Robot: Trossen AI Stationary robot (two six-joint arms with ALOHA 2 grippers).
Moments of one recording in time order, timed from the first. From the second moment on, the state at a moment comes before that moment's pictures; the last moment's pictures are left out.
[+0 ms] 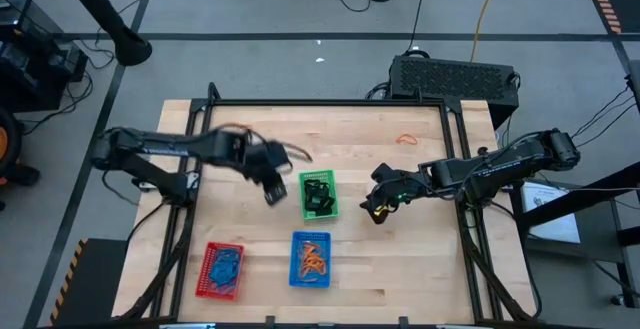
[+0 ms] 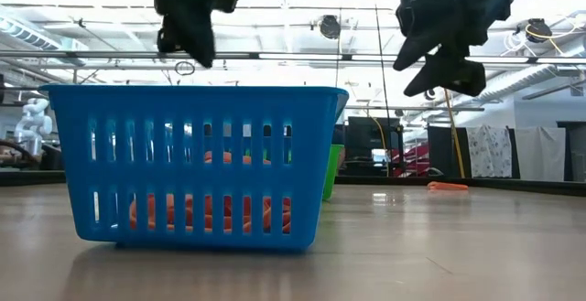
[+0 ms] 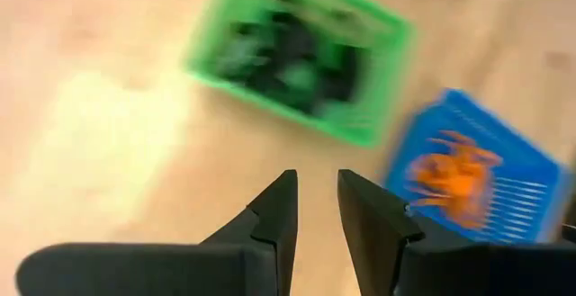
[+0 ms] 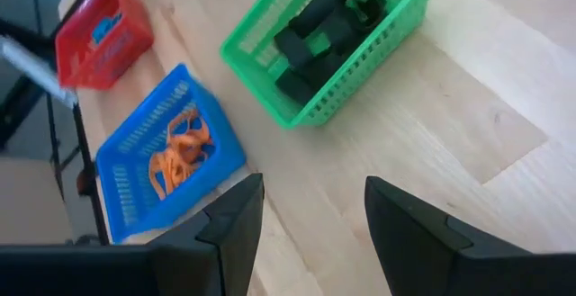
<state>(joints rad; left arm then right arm) -0.01 1.40 1.18 -0.84 0.05 -0.55 0.17 1.24 0.78 -0.31 0.07 0.92</state>
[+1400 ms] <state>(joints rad) 0.91 1.76 1.00 -0.71 -0.06 0.15 0.17 1.24 0.78 -0.20 0.18 1.19</state>
